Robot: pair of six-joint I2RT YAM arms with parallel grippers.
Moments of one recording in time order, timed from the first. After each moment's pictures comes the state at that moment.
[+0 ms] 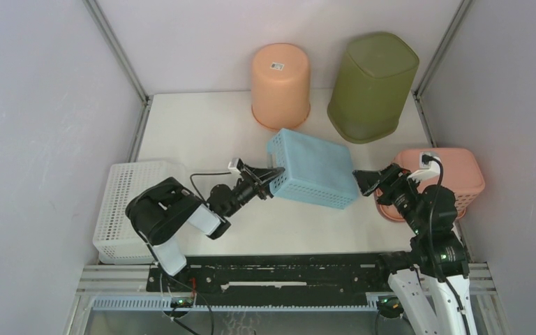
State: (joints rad) left arm -0.73 1.73 0.37 1.53 0.14 -1.86; right arm 0.13 0.38 0.75 -0.57 -0.22 0.65
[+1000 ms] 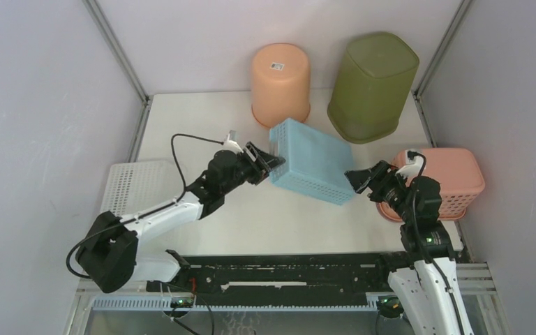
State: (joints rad) left arm -0.69 1.29 0.69 0.39 0.09 -1.23; right arm 0.08 0.46 0.62 -0.44 -0.32 0.66
